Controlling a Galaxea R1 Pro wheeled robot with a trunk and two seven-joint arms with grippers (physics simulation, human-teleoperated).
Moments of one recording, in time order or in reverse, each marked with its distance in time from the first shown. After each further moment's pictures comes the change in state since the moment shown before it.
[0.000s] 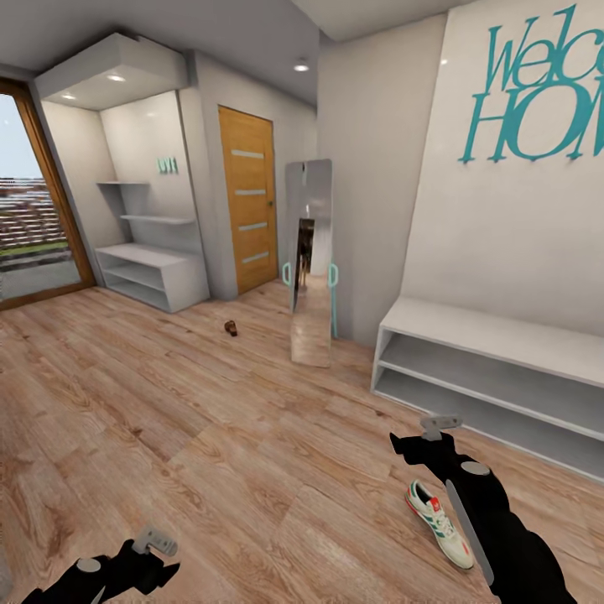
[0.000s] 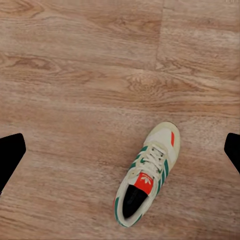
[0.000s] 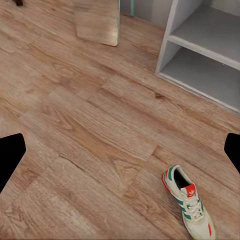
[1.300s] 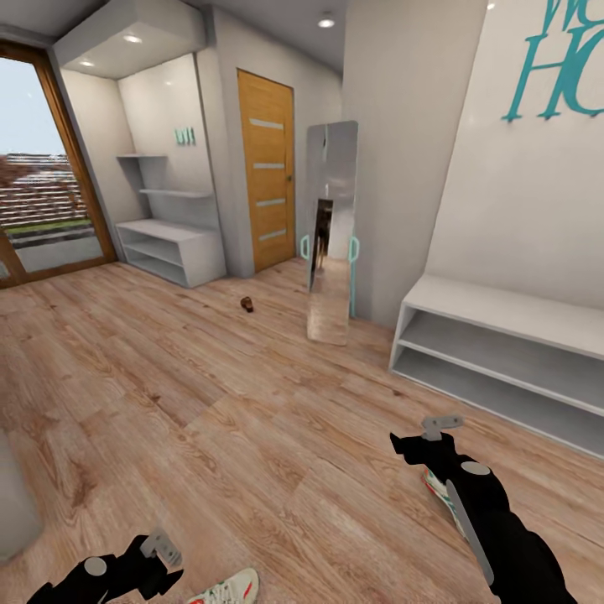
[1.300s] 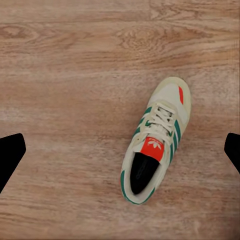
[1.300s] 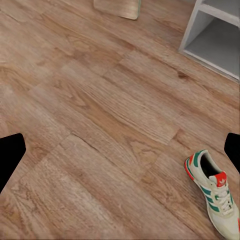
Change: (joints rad) left arm -0.002 -0.002 -0.080 -0.005 -0.099 -0.073 -0.012; right arm 0.000 0.000 0.000 0.000 0.000 0.000 -0.001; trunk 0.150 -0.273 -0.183
